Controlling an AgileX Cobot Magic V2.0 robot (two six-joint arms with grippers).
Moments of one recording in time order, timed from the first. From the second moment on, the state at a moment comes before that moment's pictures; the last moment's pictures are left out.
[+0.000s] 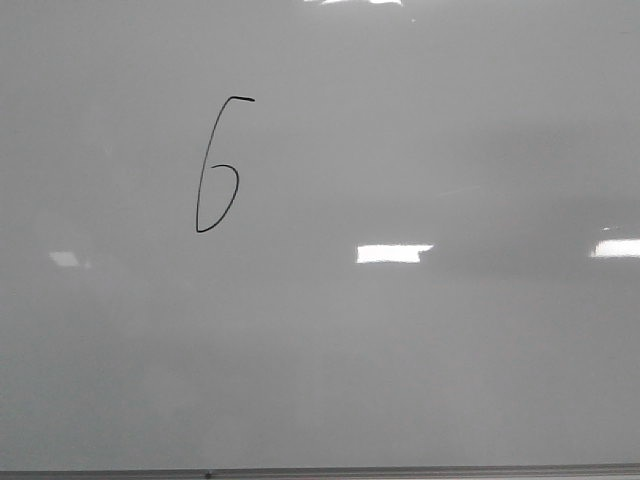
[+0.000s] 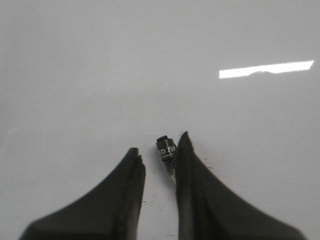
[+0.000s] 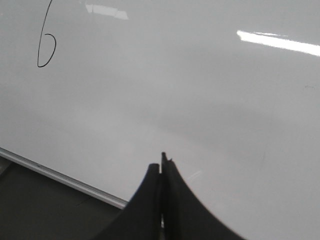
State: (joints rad) left arm 0.12 0.69 -0.52 0.21 0.13 -0.06; right arm 0.27 0.44 -0.42 0.25 0.46 -0.22
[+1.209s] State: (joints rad) left arm 0.11 0.35 -0.49 0.19 0.27 -0.06; right arm 0.27 0.44 -0.42 0.25 0.46 -0.22
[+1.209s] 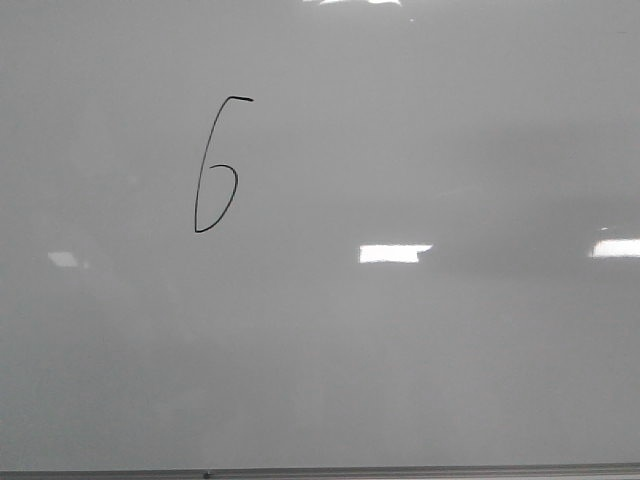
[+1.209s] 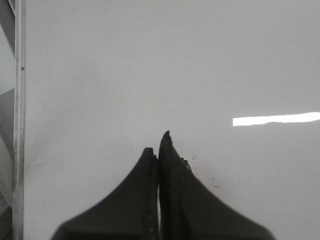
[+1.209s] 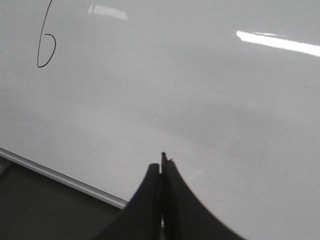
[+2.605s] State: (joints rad) left arm 0.03 -0.01 0.01 -0.02 0.19 0.04; right arm 0.27 0.44 -0.42 0.25 0.46 -0.22
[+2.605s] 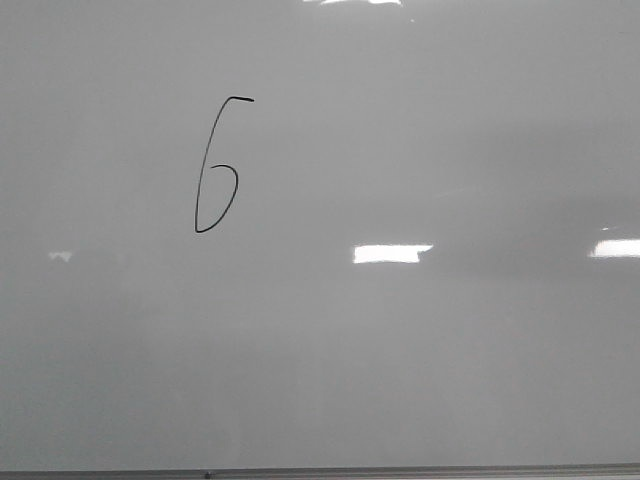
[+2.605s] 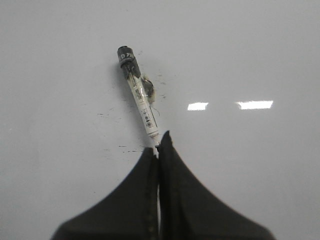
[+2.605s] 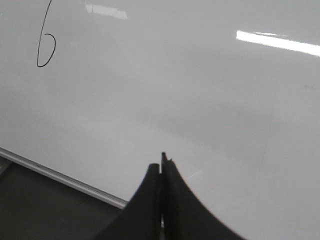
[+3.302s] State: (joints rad) left arm 0.03 -0.01 0.01 -0.02 0.19 0.04; right arm 0.21 0.31 -0.25 0.14 0.14 -0.22
